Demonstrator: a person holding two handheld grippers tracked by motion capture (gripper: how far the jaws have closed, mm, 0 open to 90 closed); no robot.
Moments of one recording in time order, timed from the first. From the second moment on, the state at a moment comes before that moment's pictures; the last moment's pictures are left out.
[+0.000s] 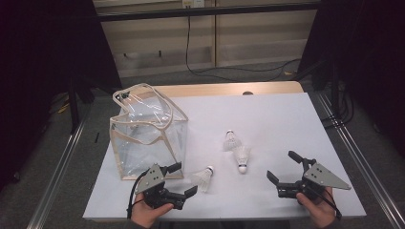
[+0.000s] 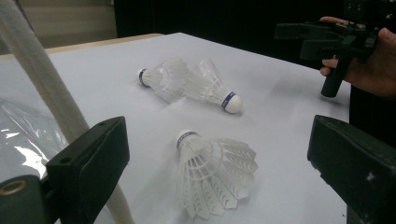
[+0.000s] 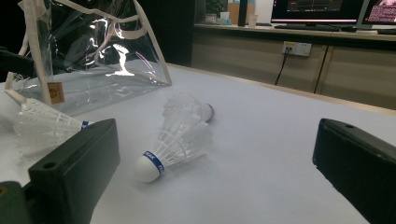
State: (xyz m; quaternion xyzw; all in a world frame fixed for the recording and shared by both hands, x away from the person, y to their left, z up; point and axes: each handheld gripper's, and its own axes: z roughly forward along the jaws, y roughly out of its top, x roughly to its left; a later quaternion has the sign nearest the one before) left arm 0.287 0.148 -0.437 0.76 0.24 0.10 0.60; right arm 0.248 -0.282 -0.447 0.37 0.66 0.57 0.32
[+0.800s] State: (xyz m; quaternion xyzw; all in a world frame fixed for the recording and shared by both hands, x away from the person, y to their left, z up) left arm 0.290 0.139 -0.438 0.79 0.24 0.13 0.55; right arm 0.246 -0.283 -0.447 0.37 0.66 0.57 0.32
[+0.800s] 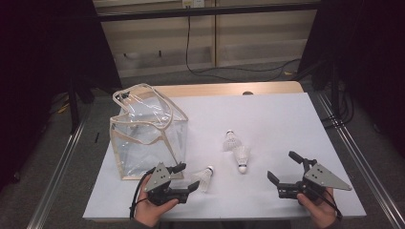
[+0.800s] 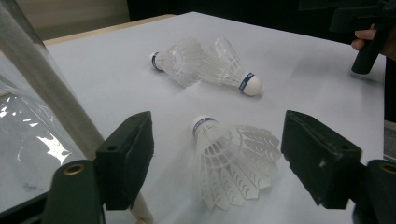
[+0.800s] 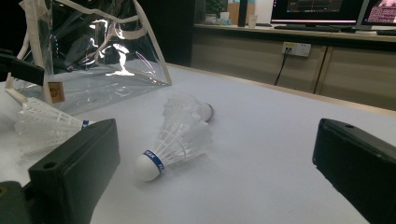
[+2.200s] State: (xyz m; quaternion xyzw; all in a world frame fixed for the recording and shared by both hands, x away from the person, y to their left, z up) left arm 0.299 0.121 -0.445 0.84 0.24 0.12 0.47; right arm 0.243 -0.287 -0.447 0.37 0.66 0.57 0.32
